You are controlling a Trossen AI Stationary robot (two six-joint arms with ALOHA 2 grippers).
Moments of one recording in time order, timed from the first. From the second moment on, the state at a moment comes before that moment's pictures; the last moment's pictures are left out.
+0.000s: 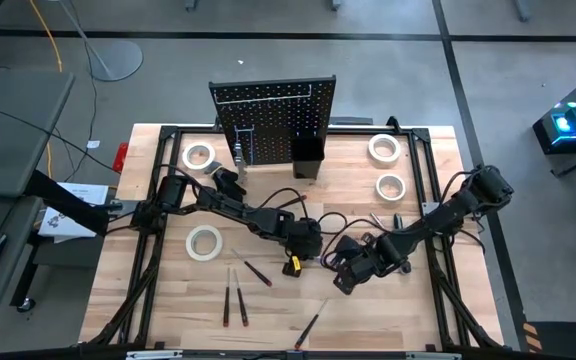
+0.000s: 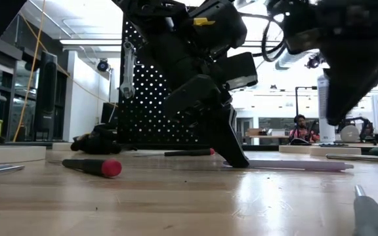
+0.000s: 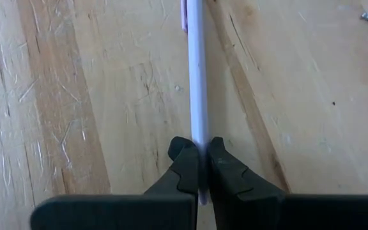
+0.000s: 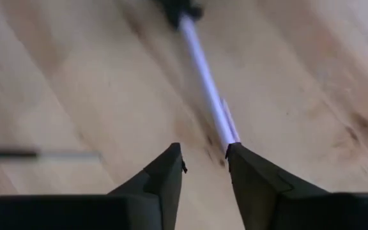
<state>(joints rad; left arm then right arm) -0.13 2.22 1.42 -0.28 0.10 0.16 0.51 1.63 1.02 -0.66 0.19 1.12</state>
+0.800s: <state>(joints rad) -0.14 2.11 1.41 -0.35 0.09 0.16 0.55 1.63 1.02 -0.76 0.23 1.19</state>
